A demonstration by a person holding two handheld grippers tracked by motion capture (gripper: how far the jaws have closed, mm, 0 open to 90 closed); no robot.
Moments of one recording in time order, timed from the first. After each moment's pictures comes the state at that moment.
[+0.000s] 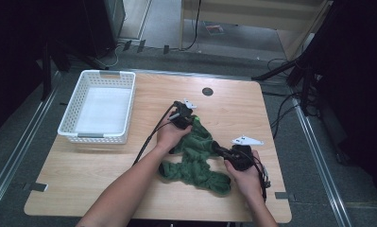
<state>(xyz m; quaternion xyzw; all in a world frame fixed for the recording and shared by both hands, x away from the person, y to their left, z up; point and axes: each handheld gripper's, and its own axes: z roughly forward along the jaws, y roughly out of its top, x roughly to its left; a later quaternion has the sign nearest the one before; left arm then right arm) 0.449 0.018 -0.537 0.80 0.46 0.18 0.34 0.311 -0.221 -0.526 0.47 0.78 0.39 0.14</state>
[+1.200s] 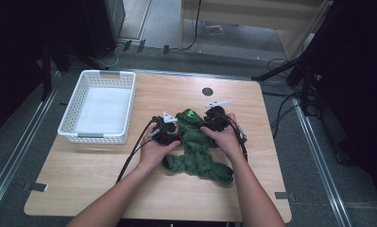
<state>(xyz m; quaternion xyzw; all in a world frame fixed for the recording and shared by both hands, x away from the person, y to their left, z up) 0.371 0.057 -0.541 0.79 0.46 0.16 0.38 0.435 -0.143 -0.515 0.42 0.84 0.33 0.12</state>
